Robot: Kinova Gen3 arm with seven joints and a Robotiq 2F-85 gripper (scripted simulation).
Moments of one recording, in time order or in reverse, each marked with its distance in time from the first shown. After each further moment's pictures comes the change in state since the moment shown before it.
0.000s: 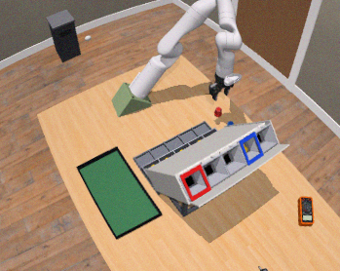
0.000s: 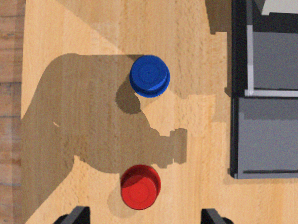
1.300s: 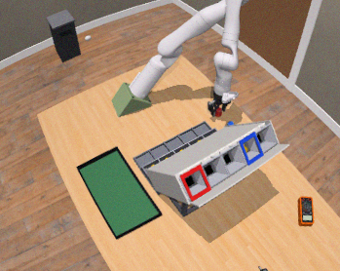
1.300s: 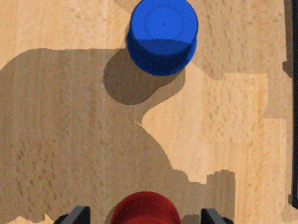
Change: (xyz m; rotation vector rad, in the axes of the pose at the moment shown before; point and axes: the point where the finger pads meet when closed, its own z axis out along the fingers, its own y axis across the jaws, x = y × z) arm -0.003 -0.007 0.120 -0.020 0.024 -0.002
